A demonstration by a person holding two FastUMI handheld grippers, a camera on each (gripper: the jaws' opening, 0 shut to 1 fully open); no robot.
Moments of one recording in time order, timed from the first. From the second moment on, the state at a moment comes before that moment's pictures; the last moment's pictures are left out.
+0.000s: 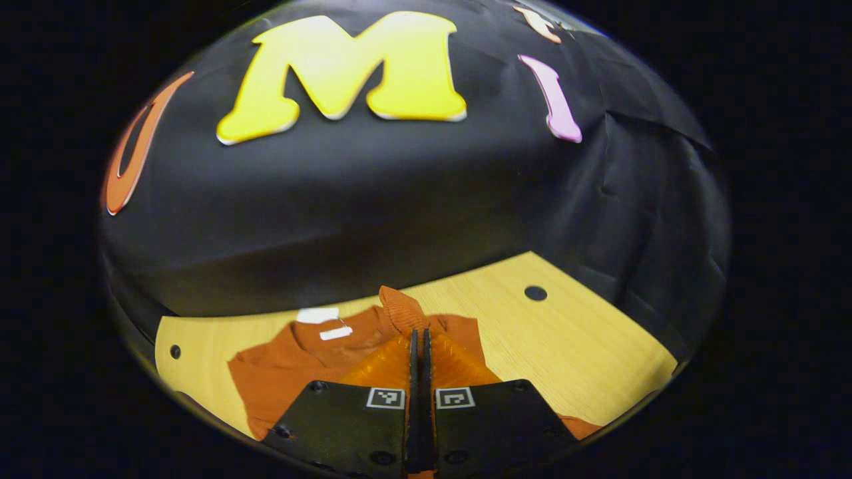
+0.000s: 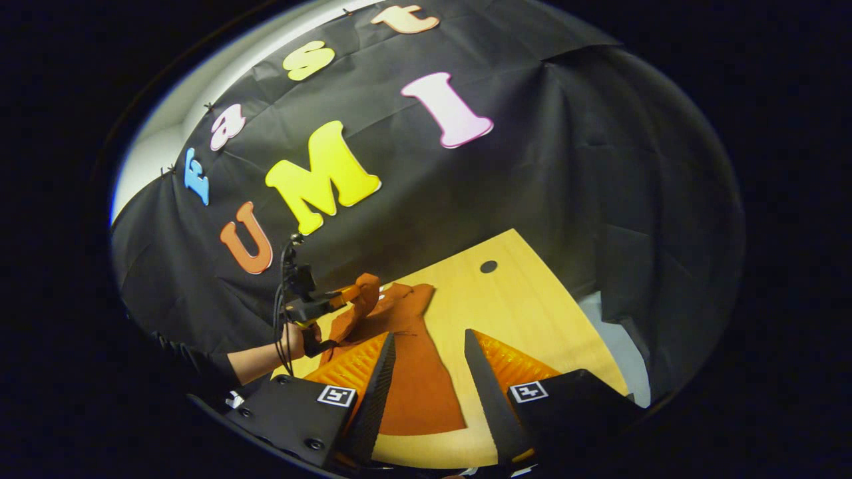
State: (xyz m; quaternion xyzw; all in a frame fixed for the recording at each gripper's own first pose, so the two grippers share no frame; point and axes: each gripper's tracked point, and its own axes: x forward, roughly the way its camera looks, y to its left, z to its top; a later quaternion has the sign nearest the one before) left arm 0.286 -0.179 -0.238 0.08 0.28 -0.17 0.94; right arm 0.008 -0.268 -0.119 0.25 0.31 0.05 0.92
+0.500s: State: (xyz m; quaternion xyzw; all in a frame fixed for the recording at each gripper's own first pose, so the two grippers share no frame) left arm 0.271 -0.221 -0.327 0.08 0.35 -0.14 0.92; right arm -0.030 -0.301 -0.131 0.24 0.32 0.01 0.92
